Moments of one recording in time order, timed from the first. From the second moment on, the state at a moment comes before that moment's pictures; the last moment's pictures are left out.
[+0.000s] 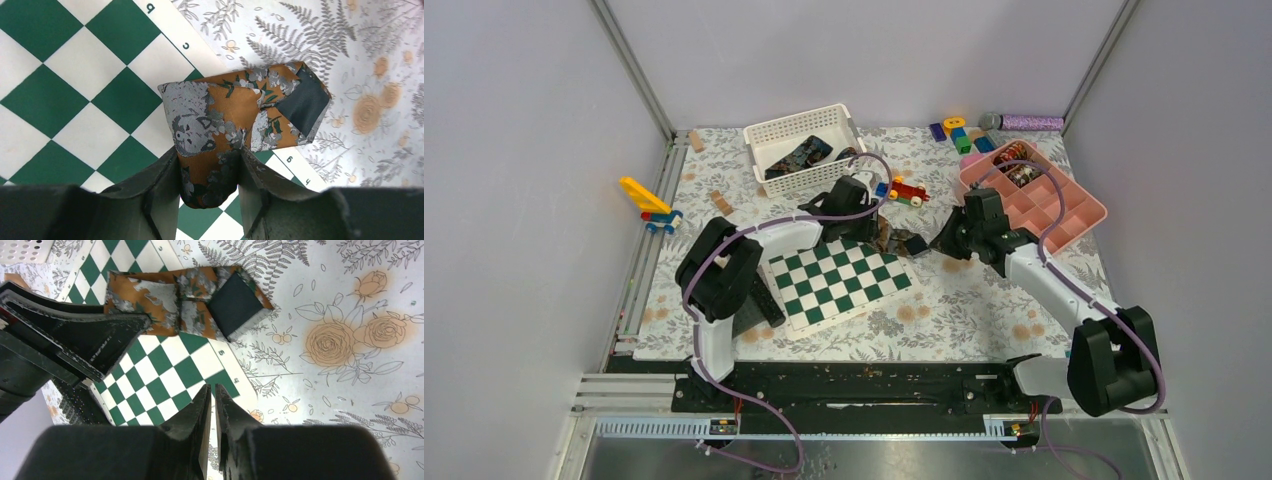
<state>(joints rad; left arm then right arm) -0.66 1.94 1.26 -0.08 0.08 -0.45 0.32 1.30 0.83 -0.34 -0.11 0.73</state>
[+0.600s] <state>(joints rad) -0.72 1.96 1.47 -0.42 -0.28 -0.30 0.32 1.23 0.82 -0.37 -0.09 0.72</state>
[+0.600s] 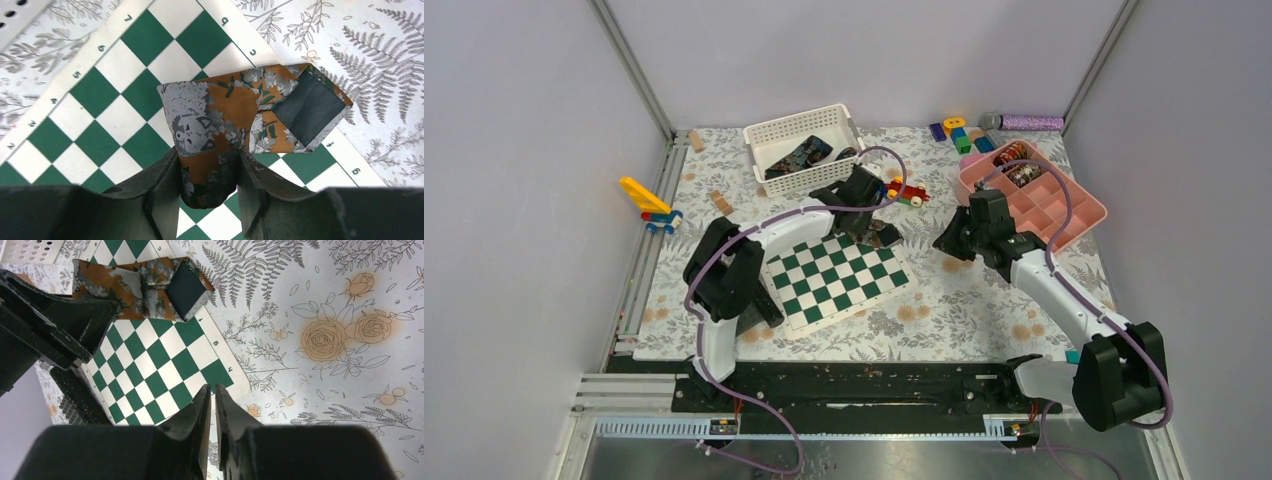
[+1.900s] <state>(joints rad) -0.85 2.25 1.78 -0.66 -0.71 -0.11 0.32 0.84 0.82 -0.55 -0.04 0.71</state>
